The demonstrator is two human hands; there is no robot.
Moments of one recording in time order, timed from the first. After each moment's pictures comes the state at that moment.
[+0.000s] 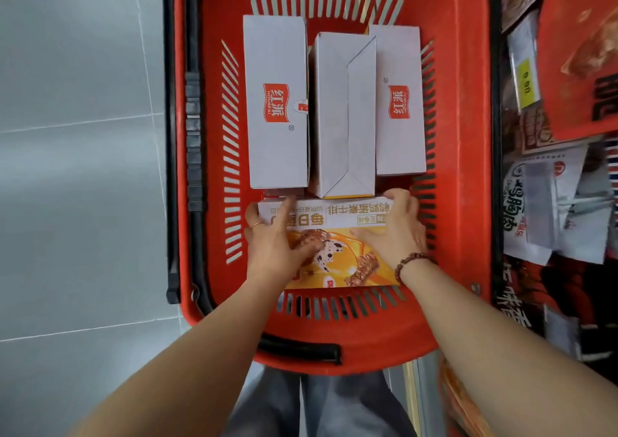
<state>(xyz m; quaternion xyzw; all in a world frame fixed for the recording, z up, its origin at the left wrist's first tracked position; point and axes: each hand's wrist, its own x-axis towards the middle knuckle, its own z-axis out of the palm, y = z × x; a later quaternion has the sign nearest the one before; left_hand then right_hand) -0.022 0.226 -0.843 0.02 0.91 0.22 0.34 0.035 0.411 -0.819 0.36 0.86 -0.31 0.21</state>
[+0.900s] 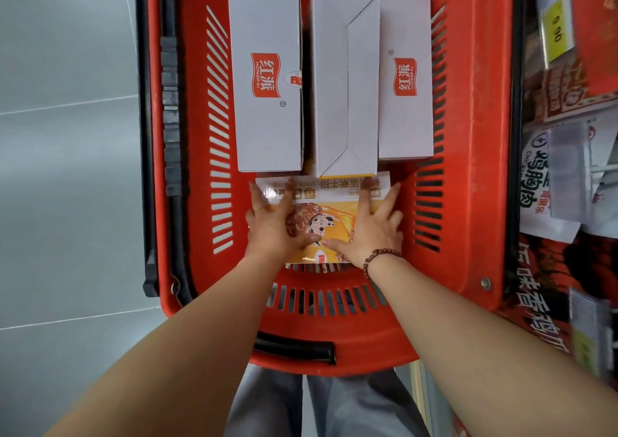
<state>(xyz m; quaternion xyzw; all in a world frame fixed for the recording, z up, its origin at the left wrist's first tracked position) -0.015 0.221 -0.878 0.06 0.90 0.17 0.40 0.052 0.366 -0.864 0.32 0.87 -0.17 0.34</state>
